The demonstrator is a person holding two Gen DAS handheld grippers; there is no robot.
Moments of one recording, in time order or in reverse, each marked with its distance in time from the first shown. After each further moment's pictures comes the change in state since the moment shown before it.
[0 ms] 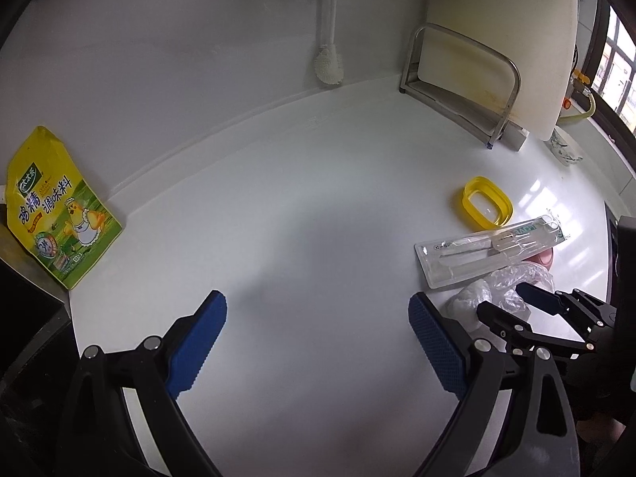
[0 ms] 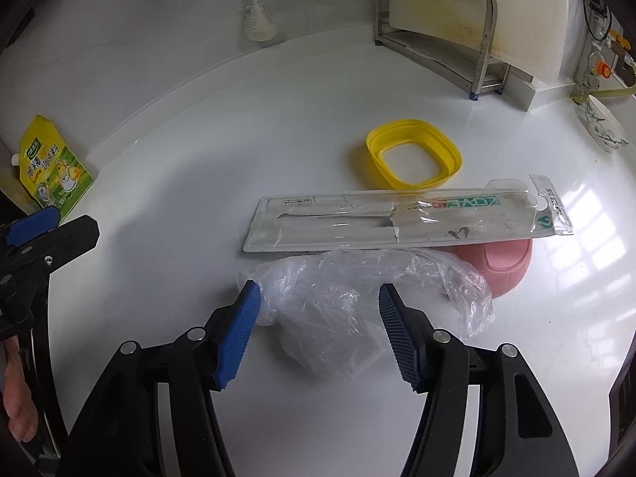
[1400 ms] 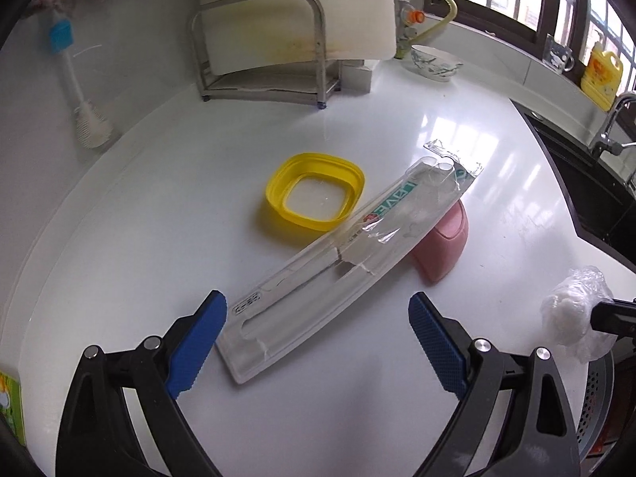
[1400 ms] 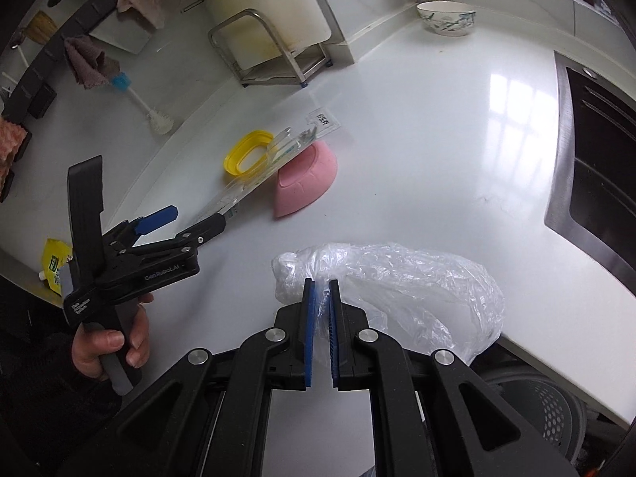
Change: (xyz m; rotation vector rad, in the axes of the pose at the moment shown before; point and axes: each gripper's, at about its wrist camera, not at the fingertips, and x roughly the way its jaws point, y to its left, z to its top) left arm 0.075 -0.149 0.008 0.474 -0.044 -0.287; right arm -0.108 -0.121 -0.106 0.471 -0.119 0.042
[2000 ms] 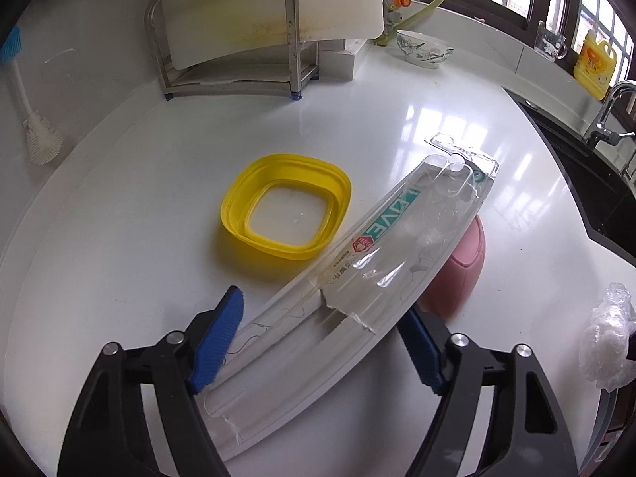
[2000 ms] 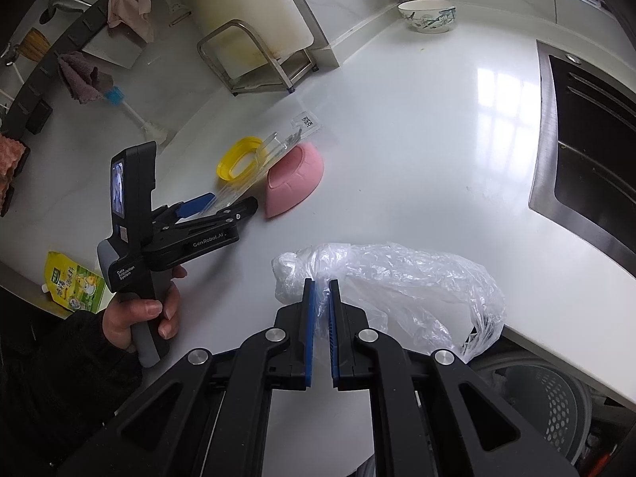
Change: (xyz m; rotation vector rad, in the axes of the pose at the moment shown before) left arm 0.038 -0.006 0.017 0.025 0.016 -0.052; right arm -0.006 -0.006 -0.004 0.043 -0.018 0.003
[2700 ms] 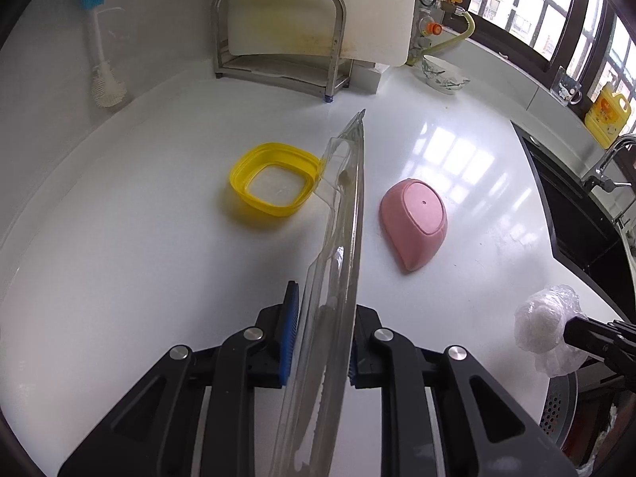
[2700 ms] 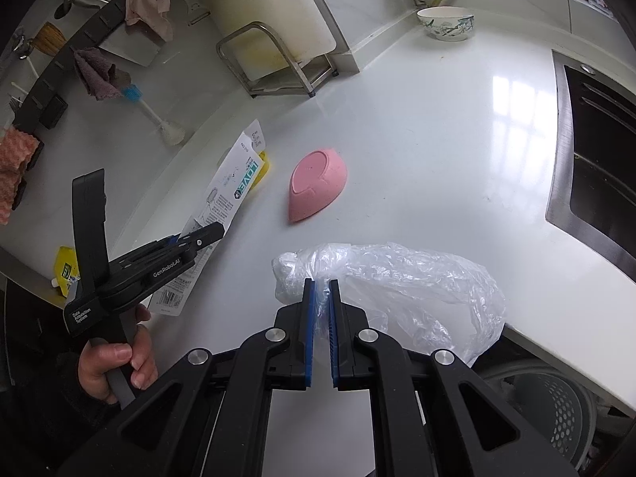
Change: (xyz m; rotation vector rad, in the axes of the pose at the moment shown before) left arm -0.066 0.005 -0.029 -0.184 0.013 0.006; right arm -0.005 0.008 0.000 -0.039 -0.012 0.050
